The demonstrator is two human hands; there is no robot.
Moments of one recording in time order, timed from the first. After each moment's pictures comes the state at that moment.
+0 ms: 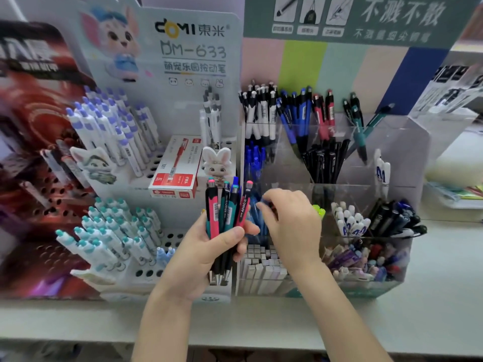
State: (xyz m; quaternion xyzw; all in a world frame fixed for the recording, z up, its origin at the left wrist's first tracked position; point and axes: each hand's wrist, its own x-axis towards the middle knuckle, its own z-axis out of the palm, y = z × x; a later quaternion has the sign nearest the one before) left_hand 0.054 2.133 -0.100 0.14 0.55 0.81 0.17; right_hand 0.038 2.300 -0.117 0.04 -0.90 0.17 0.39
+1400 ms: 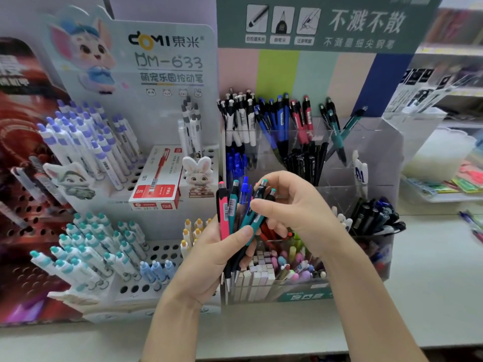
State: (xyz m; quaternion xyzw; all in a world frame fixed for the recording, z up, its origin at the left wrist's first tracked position) left_hand 0.049 2.163 -0.093 0.17 0.57 0.77 0.22; right_hand 0.058 2.326 -0.044 0.03 -0.75 0.66 0.03
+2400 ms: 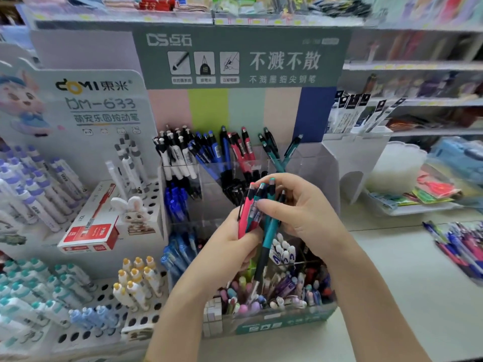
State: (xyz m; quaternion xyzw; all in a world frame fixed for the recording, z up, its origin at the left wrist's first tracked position) left_hand 0.038 2.278 -0.049 0.23 0.70 0.64 0.20; right_hand 0.061 2.430 -0.014 0.03 -0.76 0.64 0.11
